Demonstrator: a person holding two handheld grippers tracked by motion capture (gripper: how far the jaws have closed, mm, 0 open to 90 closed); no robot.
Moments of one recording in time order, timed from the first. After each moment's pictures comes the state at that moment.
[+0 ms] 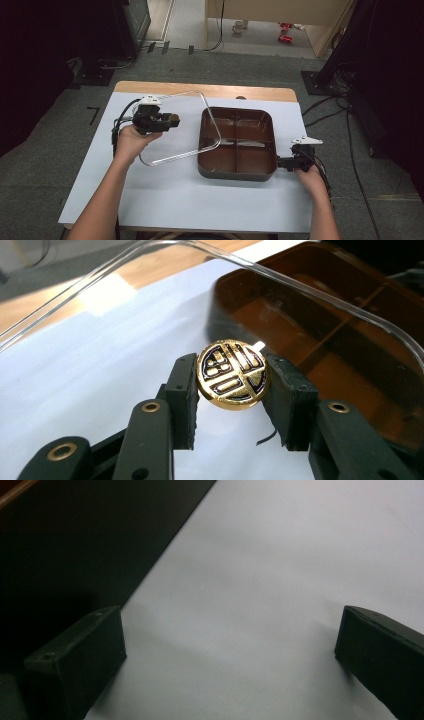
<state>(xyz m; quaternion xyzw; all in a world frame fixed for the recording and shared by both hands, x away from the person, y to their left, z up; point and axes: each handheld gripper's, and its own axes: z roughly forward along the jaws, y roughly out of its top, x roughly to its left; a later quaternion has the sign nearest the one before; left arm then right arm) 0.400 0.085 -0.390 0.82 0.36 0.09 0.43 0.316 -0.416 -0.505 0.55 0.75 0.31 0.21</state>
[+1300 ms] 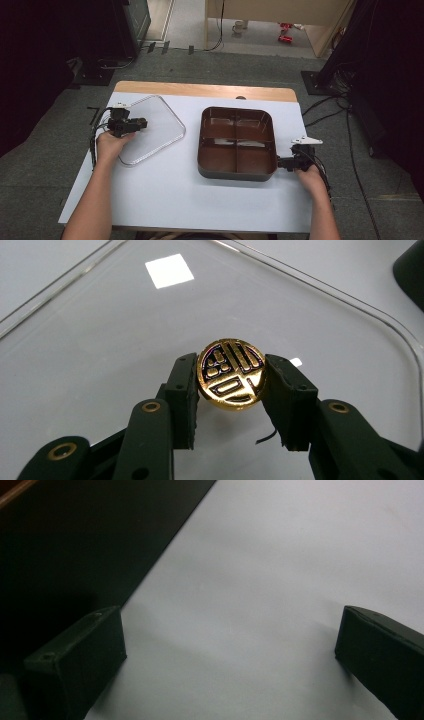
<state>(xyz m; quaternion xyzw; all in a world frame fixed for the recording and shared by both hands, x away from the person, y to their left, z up) 0.444 0.179 -0.473 0.78 0.49 0.12 0.37 0.316 -0.415 -0.505 0.55 0.75 0.31 0.21</state>
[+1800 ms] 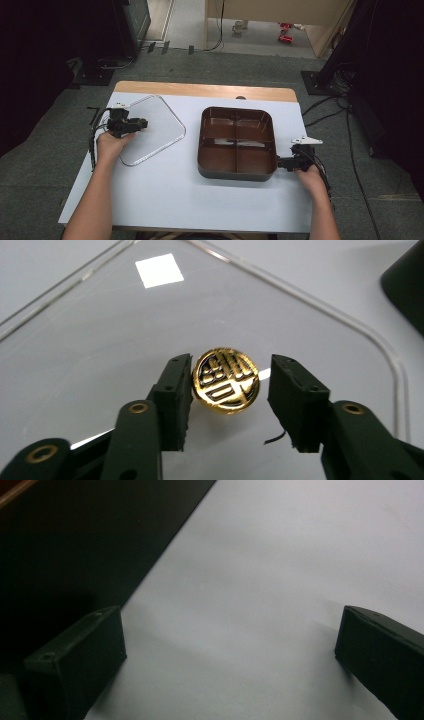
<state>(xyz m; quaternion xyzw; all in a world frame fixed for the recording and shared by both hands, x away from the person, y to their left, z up) 0.441 0.182 -0.466 0.77 0.49 0.12 0.39 0.316 -0.415 -0.505 0.55 0.75 0.31 0.21</state>
